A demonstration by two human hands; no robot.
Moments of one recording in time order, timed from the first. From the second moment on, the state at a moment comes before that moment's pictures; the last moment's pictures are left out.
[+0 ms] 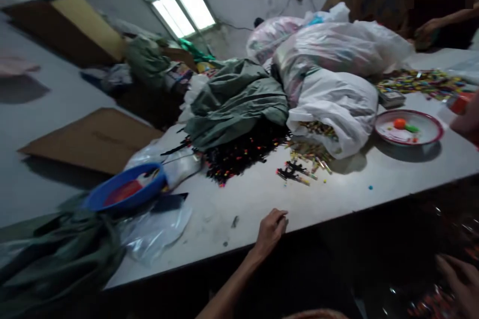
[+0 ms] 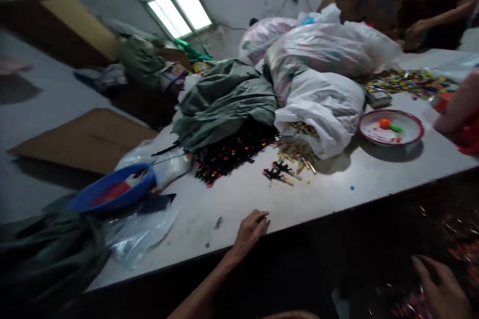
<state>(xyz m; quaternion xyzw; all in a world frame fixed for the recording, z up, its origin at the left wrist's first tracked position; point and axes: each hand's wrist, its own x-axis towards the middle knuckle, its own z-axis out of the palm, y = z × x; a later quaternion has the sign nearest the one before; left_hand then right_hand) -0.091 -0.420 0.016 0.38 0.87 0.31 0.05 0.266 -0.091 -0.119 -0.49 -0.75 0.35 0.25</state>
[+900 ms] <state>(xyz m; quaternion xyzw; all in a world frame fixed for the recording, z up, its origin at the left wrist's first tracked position) -0.371 -0.704 0.026 -0.09 0.99 -0.03 -0.04 -0.087 -0.229 -0.010 -0.14 -0.98 0.10 0.09</state>
